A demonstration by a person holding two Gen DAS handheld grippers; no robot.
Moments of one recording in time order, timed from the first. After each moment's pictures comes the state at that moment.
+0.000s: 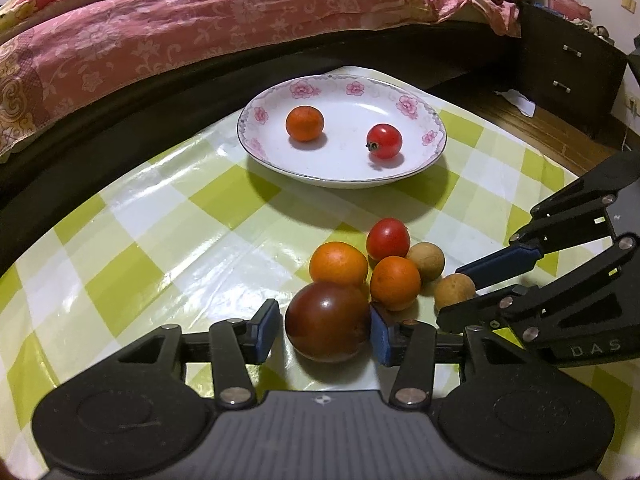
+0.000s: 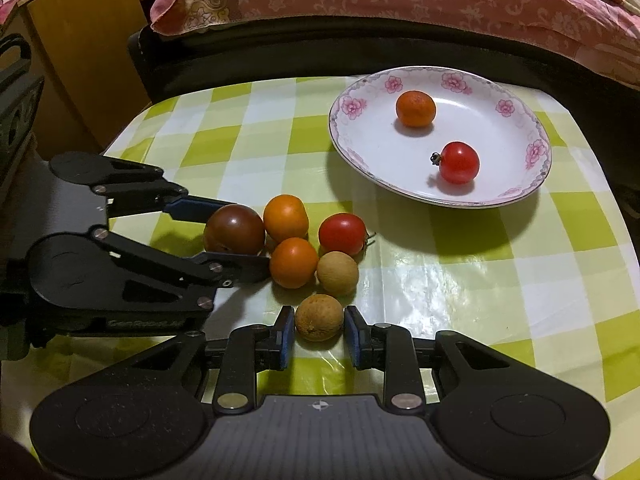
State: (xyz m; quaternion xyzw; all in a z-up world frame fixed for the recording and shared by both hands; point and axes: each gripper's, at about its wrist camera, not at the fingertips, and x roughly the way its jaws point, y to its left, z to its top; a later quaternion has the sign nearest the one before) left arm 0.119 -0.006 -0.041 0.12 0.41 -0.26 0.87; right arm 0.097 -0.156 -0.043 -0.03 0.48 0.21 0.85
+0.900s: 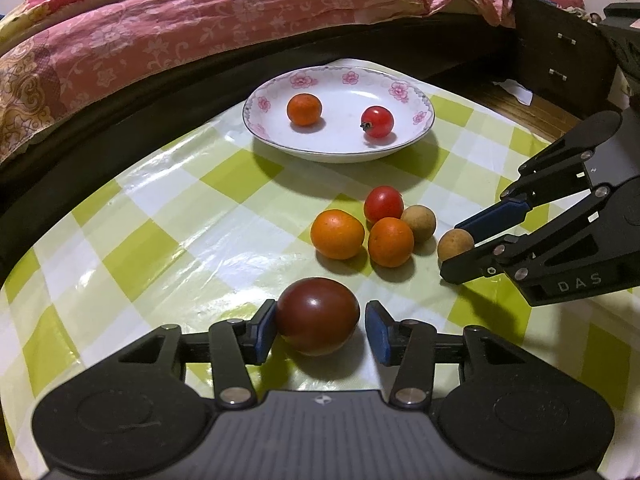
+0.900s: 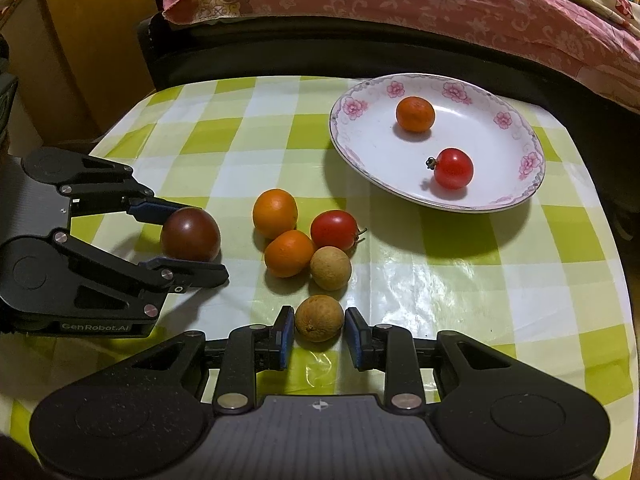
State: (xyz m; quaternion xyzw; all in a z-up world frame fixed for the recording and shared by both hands) left arm 0.092 0.007 -0.040 0.14 0.41 -0.26 0.87; right arm 0.091 -0.158 -0.043 -0.07 0.46 0.21 0.86
